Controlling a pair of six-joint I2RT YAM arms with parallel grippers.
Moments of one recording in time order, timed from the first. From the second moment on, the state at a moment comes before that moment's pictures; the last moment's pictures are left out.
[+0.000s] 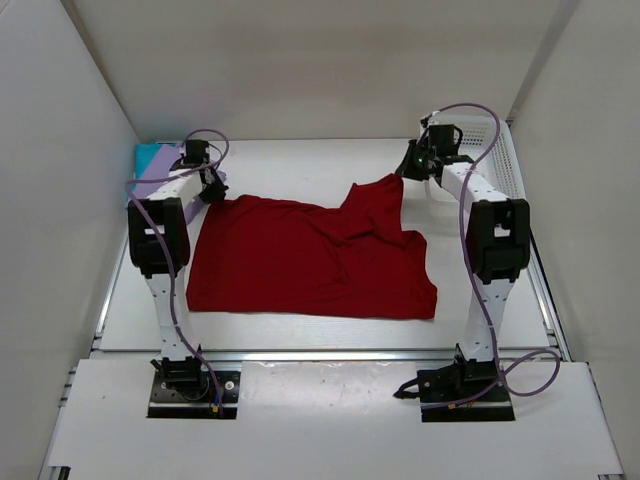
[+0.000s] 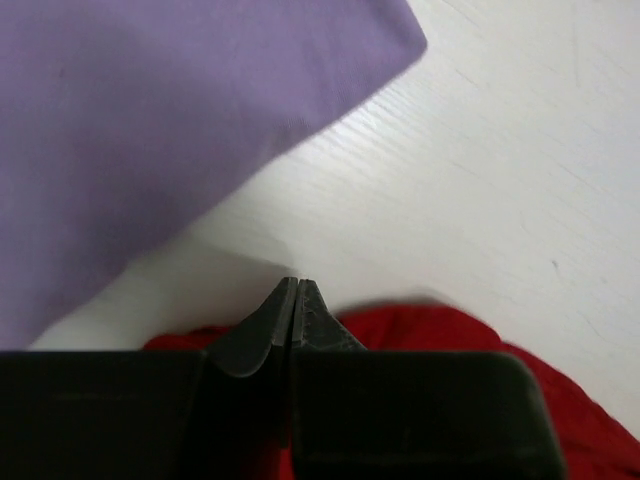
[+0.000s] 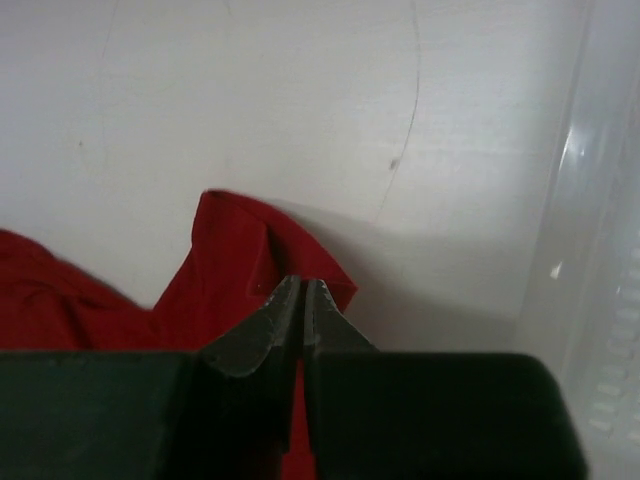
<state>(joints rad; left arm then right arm) 0.02 2.23 1.71 -0.44 -0.06 -0.48 0.08 2.12 1.70 -0.25 -0.27 0.31</state>
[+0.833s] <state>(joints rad) 0.21 1.63 1.04 -0.17 0.16 -0.61 0.14 1.23 0.80 -0.11 -0.20 0.42</state>
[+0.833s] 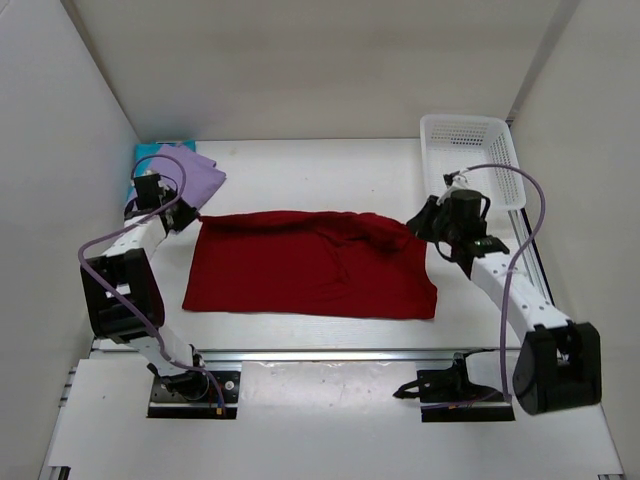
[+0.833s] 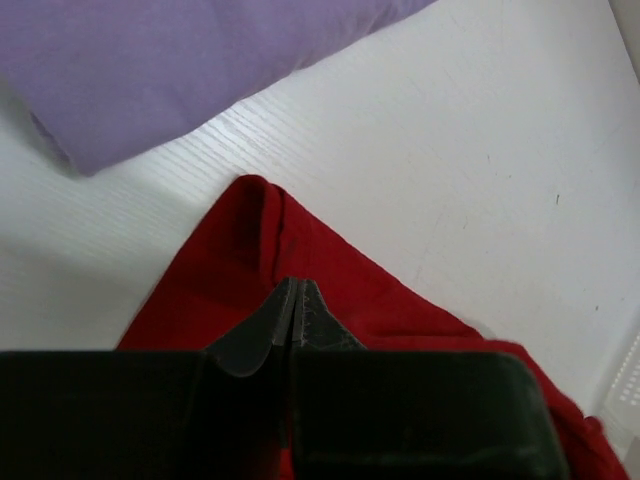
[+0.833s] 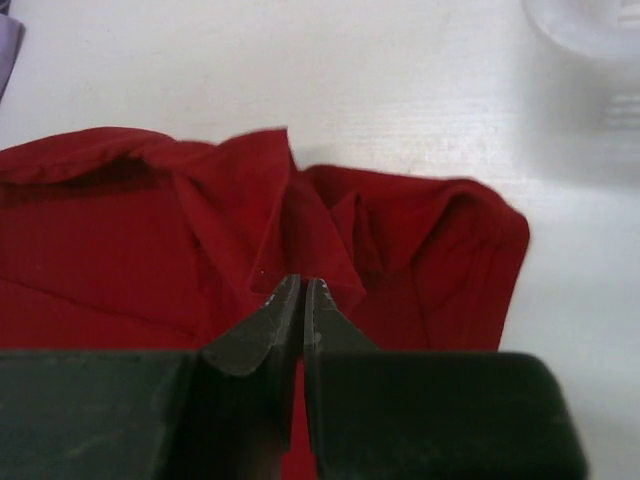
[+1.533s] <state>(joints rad) 0.36 1.47 0.80 -0.08 0.31 -0.68 0.27 0.78 0.49 -0.27 0.00 0.46</state>
